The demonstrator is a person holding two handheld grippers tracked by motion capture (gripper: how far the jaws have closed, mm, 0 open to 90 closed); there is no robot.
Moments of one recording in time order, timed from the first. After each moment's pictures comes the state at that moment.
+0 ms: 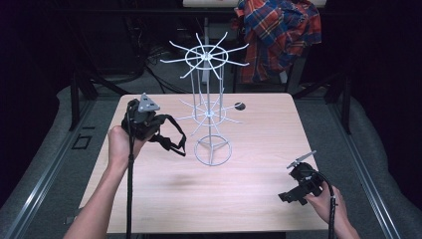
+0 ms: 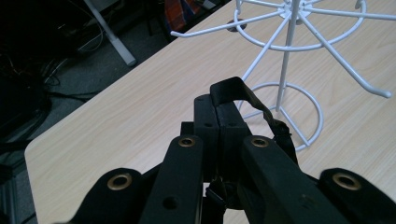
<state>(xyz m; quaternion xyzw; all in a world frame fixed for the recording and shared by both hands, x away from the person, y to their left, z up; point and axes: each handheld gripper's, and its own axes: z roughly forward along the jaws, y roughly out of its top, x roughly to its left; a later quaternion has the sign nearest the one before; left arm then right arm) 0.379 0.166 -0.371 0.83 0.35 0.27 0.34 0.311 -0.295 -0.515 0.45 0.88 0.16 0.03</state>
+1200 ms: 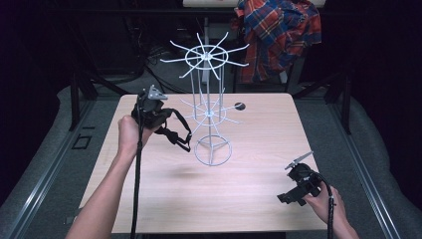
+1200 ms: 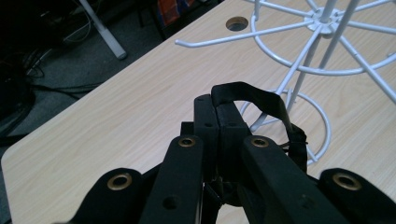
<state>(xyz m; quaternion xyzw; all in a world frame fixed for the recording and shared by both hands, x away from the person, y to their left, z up) 0.420 0.155 -0.379 0.84 0.36 0.24 0.33 0.312 -0.291 -0.518 0.44 0.88 0.16 0.03</state>
